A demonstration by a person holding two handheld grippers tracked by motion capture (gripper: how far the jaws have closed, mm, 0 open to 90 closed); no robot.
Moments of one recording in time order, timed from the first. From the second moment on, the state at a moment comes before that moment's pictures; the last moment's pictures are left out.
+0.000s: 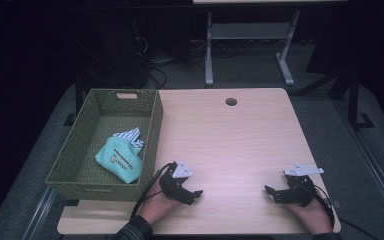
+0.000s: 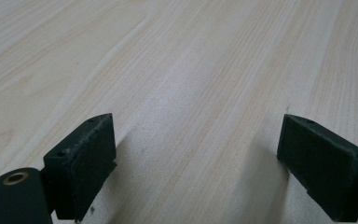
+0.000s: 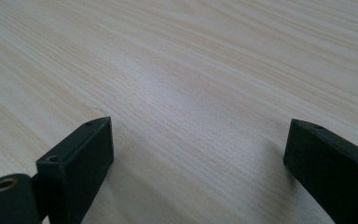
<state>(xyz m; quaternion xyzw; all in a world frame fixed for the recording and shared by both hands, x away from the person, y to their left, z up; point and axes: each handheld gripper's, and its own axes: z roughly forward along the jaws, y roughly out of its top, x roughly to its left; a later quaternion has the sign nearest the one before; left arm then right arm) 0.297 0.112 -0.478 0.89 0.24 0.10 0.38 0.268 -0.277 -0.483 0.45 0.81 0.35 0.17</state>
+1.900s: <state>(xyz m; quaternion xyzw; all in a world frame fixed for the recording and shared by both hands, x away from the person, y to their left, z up) 0.315 0.113 -0.445 0.87 0.27 0.10 0.41 0.266 -0.276 -0.483 0.45 0.80 0.35 0.18</state>
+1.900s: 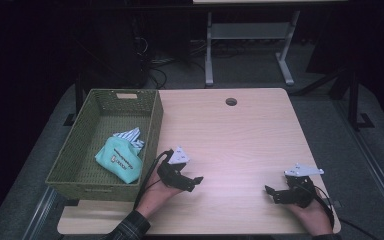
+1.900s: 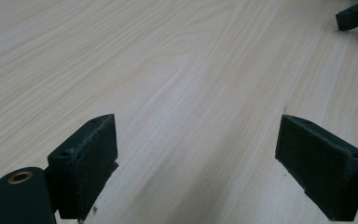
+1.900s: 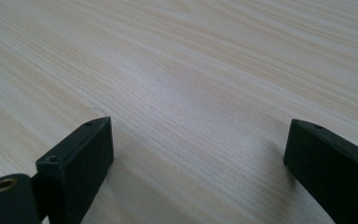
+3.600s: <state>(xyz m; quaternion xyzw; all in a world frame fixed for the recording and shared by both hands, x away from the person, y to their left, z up) 0.330 0.116 -0.407 0.86 0.27 0.09 0.42 0.266 -0.275 -0.483 0.46 0.80 0.34 0.18</state>
